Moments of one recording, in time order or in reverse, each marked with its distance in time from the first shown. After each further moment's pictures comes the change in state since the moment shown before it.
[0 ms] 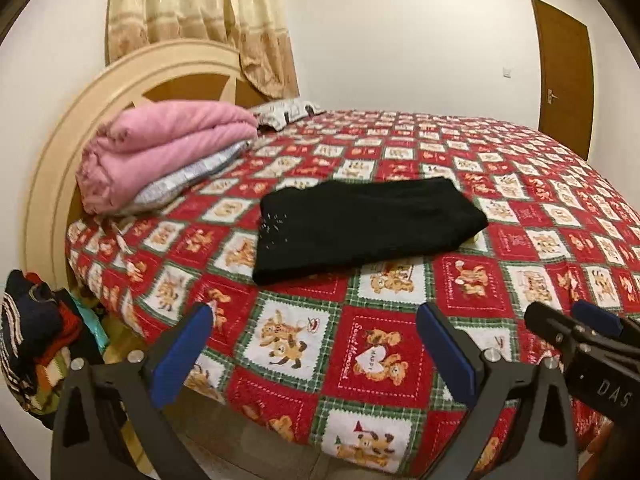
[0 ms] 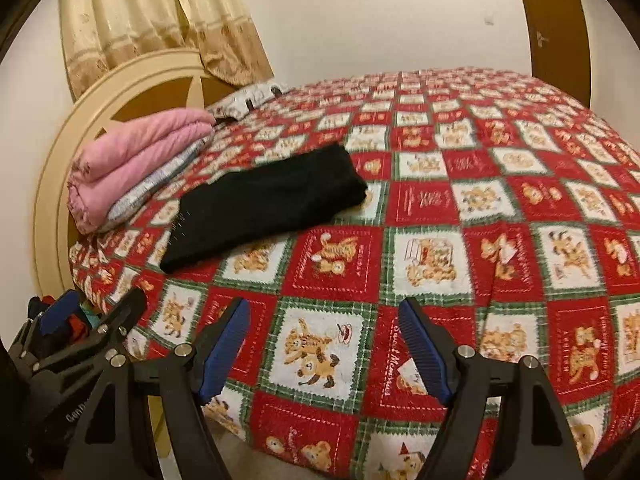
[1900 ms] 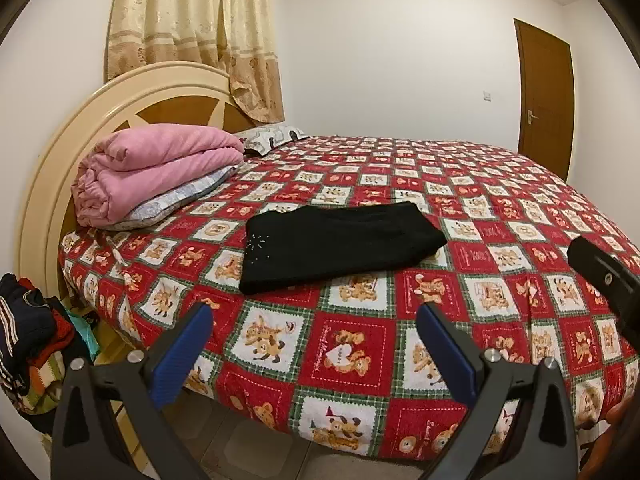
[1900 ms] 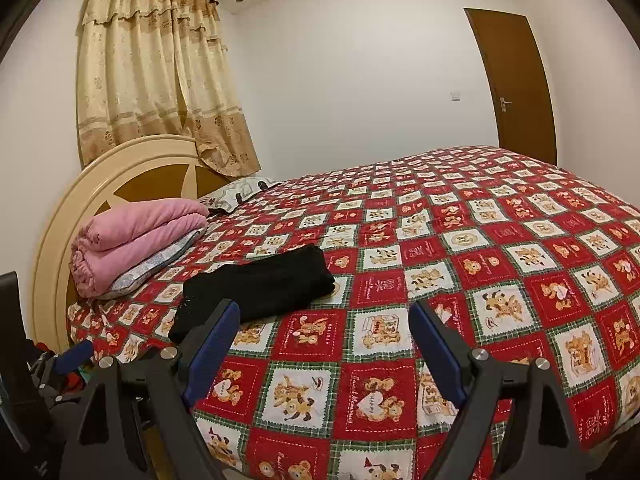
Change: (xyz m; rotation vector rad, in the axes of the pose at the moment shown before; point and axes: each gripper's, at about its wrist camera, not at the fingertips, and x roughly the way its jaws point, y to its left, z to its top) left arm -0.043 -0.010 -0.005 -0.008 -0.077 -0.065; right arm -0.087 -0.016 -0.010 0.030 -0.337 -0.060
